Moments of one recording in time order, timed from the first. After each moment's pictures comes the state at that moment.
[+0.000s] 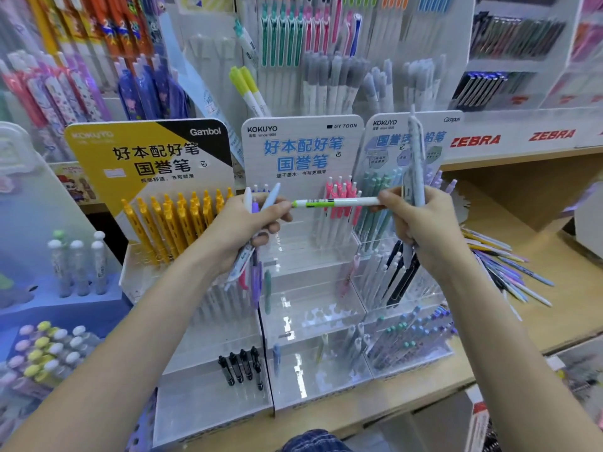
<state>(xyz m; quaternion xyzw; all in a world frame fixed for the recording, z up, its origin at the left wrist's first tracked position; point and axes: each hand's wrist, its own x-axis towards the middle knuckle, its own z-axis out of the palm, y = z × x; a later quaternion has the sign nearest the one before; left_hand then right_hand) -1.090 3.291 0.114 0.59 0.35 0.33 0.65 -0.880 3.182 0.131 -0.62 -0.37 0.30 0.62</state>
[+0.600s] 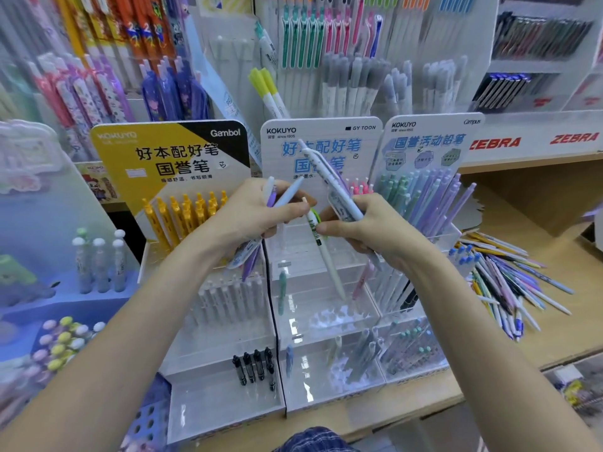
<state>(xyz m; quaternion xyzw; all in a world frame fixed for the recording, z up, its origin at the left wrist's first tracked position) -1.102 3.295 0.140 0.74 0.33 0.29 0.51 -0.935 3.212 0.140 -0.63 -0.53 0.39 0.41</state>
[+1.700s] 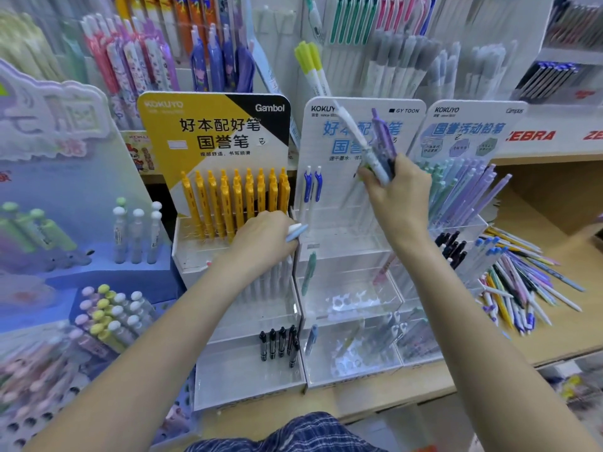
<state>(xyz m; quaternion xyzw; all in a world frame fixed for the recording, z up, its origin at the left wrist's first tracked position) -1.130 3.296 0.081 0.86 0.47 0.07 0.19 -0.957 3.253 0.111 -0.72 -0.50 -0.07 0.47</state>
